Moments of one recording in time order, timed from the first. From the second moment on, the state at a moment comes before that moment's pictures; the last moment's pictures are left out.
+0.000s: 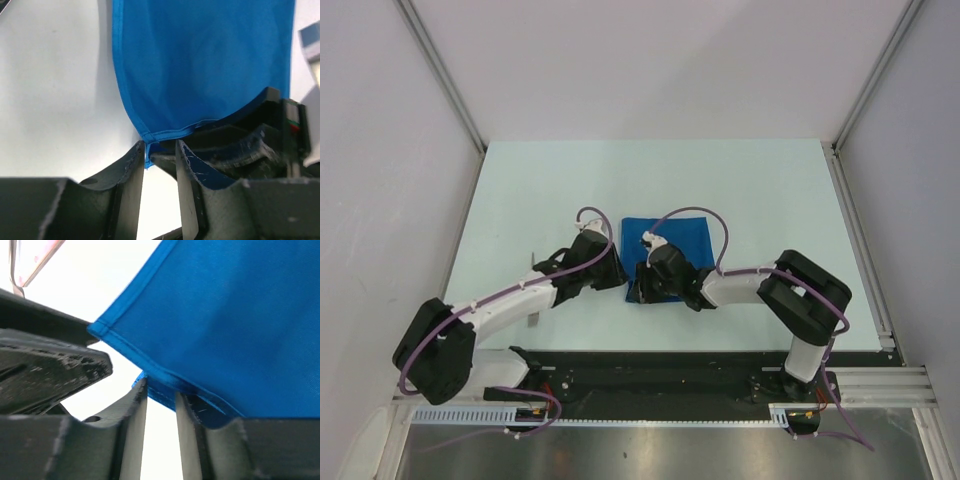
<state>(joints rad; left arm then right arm) -0.66 1.27 0.67 -0.19 -0.03 -0.76 0.93 1.77 0.84 0.26 -0.10 0.69</state>
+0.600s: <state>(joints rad) -0.62 1.39 0.72 -0.23 0.05 -0.73 0.89 1.57 0.68 0.17 -0.06 0.71</state>
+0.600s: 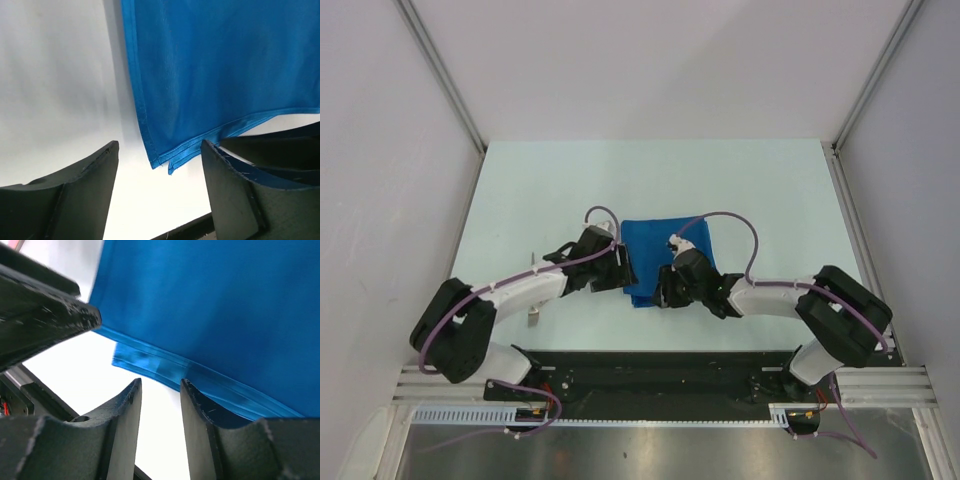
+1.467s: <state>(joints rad) -0.64 1.50 0.81 -0.13 0.23 -0.73 0.77 1.37 0.59 0.09 -0.07 0.73</state>
